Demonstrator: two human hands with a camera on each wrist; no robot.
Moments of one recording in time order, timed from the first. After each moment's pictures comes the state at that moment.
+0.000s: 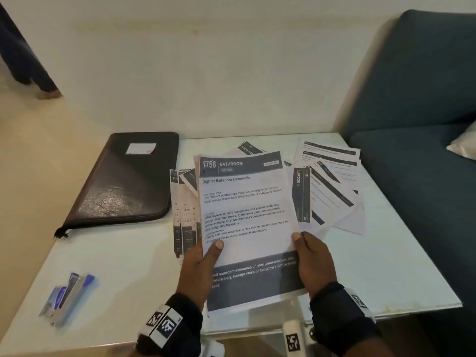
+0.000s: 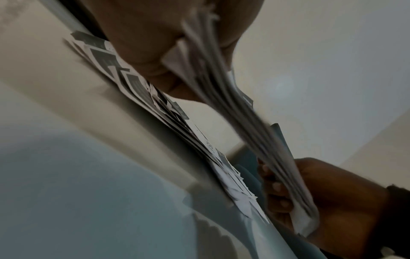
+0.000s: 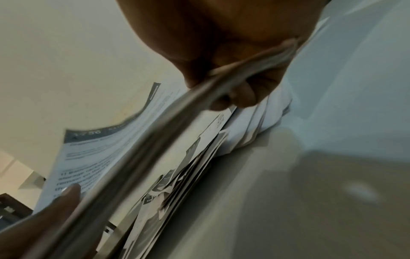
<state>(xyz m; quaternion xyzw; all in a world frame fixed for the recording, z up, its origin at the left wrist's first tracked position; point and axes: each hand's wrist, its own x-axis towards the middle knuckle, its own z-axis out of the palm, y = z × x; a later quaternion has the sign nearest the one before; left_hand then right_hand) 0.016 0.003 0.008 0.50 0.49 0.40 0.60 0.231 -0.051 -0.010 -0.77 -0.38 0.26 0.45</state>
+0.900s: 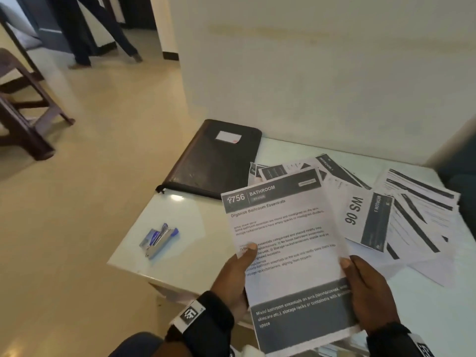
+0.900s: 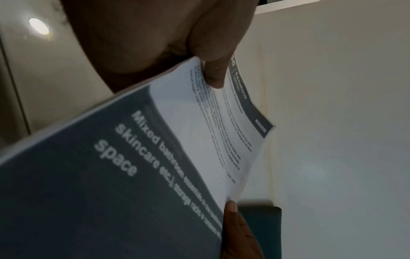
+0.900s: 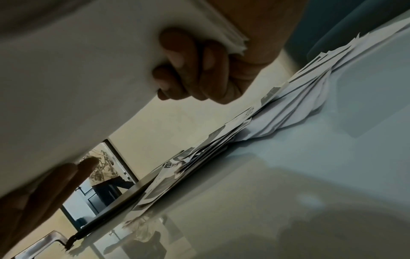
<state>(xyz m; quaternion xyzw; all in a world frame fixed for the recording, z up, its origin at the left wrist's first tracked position) -0.050 -0.036 0.027 0.18 0.41 0.41 0.80 0.195 -0.063 0.015 -0.72 -0.53 0.27 0.36</state>
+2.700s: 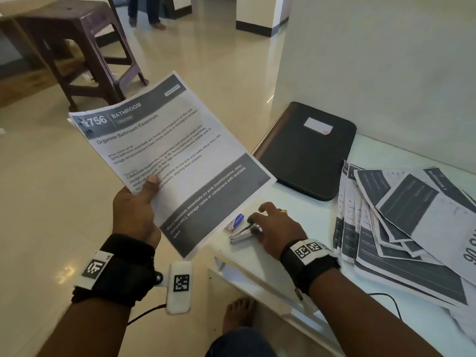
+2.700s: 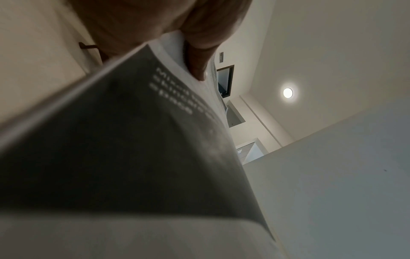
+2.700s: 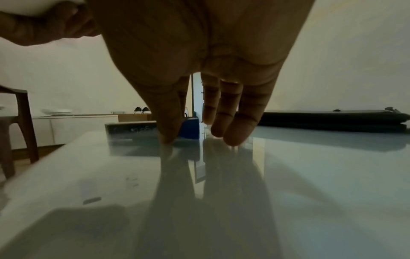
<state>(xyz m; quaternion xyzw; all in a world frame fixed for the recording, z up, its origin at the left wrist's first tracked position) -0.351 -0.009 0.072 0.18 0.54 0.73 0.37 -0.110 0.069 -0.011 -0.48 -0.86 0.17 -0.01</state>
